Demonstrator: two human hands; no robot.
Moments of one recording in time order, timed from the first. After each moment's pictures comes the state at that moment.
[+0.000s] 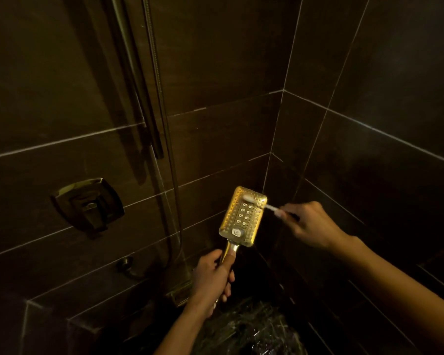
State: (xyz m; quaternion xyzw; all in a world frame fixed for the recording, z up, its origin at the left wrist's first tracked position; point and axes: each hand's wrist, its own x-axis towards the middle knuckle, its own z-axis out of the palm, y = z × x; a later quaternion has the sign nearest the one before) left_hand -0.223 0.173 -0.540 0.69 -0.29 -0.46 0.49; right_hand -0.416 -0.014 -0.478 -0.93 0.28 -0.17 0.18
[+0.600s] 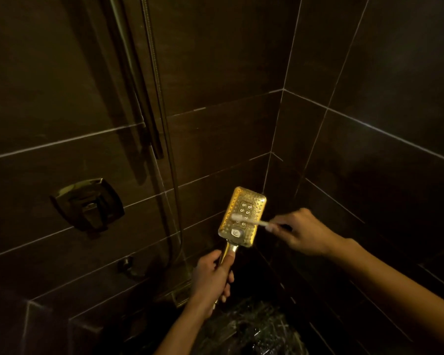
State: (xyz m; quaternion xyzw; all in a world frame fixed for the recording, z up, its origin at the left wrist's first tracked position) left_hand -0.222 0.175 -0.539 0.69 -0.29 -0.45 0.48; right_hand -0.407 -0.003 -0.481 -0.94 0.23 -0.10 0.21
